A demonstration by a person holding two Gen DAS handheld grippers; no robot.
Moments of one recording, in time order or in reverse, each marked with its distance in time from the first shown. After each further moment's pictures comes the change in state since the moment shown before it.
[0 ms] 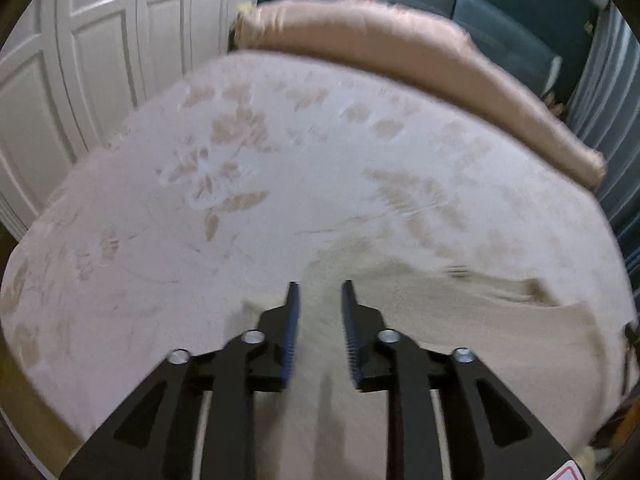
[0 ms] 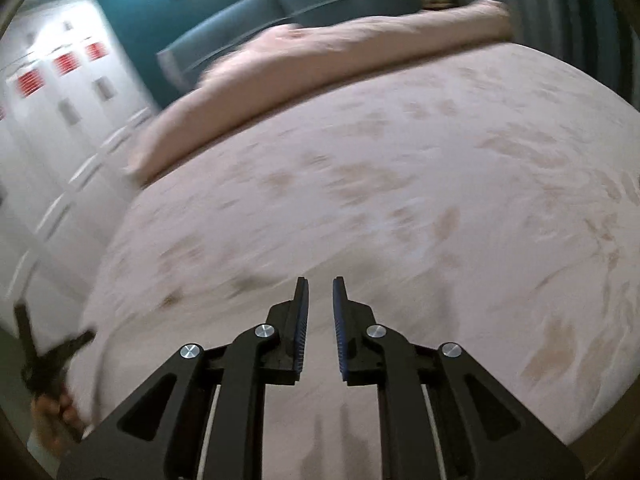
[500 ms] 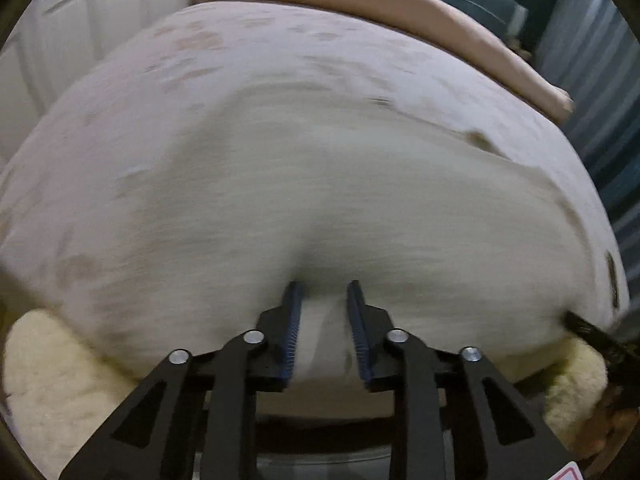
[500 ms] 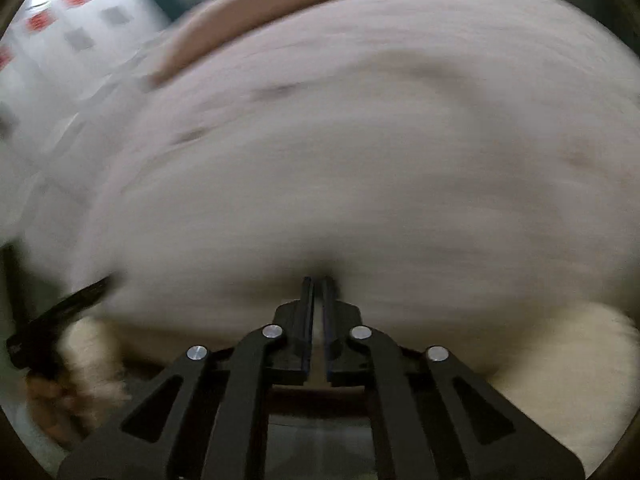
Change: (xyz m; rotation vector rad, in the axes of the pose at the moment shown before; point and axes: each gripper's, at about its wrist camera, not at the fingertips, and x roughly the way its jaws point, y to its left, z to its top) left arm -0.027 -0.009 -0.129 0.069 0.195 -0.043; right arm -0.013 -0.025 -0.119 -0.005 0.247 -0.125
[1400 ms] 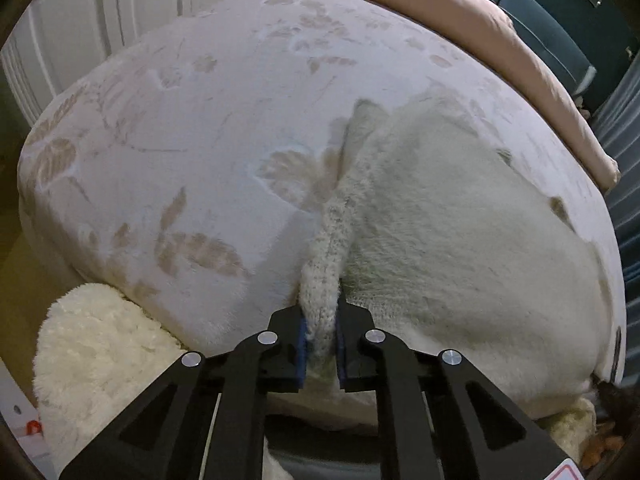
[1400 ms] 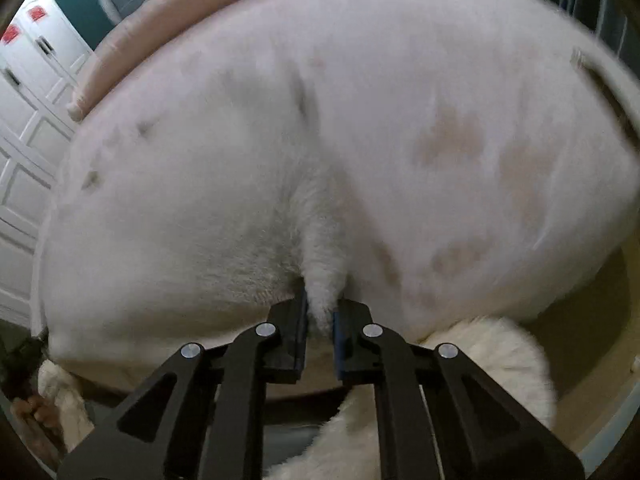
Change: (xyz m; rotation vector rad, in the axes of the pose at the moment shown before) left arm 0.004 0.084 0.015 -0.230 0.002 0.085; right arm 0.002 -0.065 0.009 0.139 0.044 -0.076
